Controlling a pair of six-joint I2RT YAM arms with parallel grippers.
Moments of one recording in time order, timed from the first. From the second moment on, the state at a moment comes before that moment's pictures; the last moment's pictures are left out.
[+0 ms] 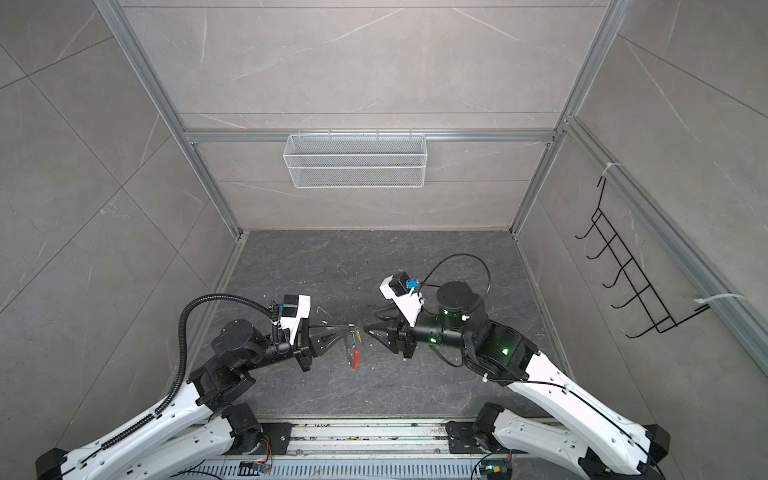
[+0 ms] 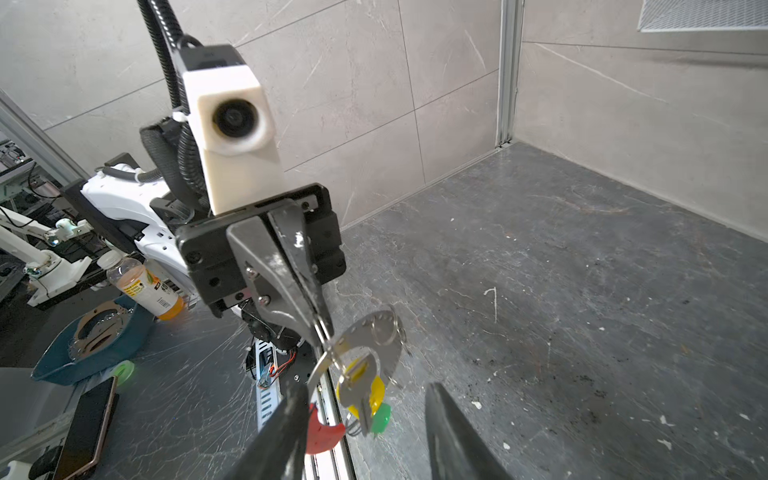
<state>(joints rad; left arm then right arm) -0.86 0.70 0.62 0.22 0.50 -0.28 0.88 0.94 1.09 -0.44 -0.40 0.15</state>
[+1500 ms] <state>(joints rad) -0.86 0.68 0.60 0.27 0.40 -0.28 1.01 1.03 1.06 -0.32 -0.22 0.07</state>
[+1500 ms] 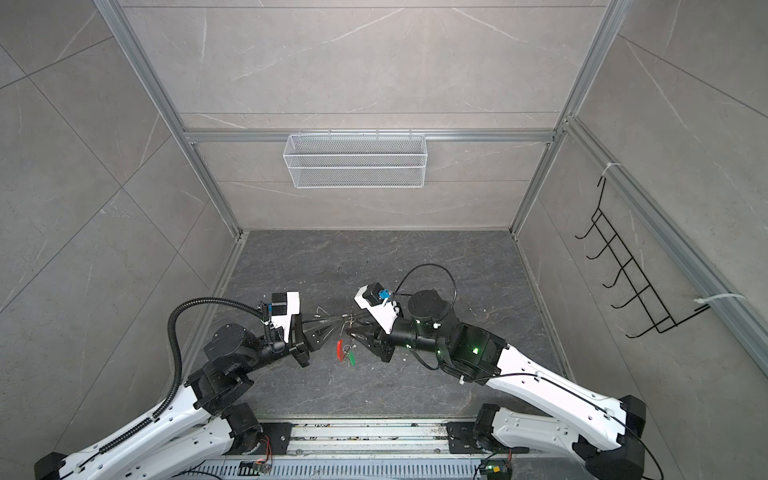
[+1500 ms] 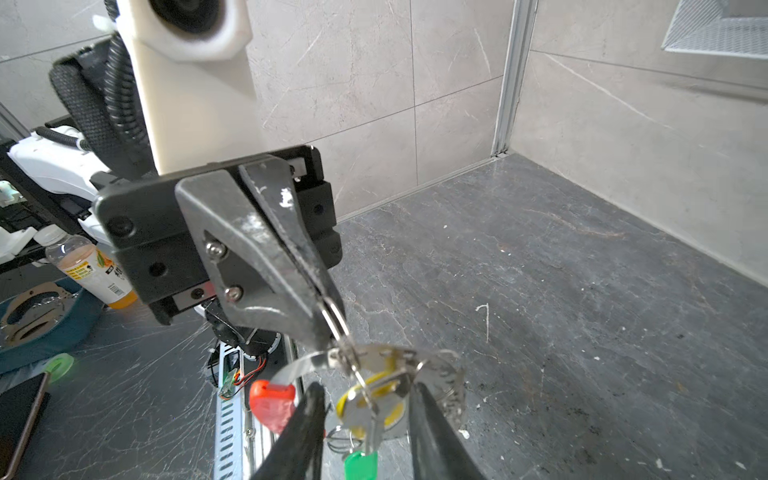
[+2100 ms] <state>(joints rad) -0.86 0.67 0.59 0.28 0.38 -0.28 1.06 1.05 1.07 -0.35 -0.13 0.03</state>
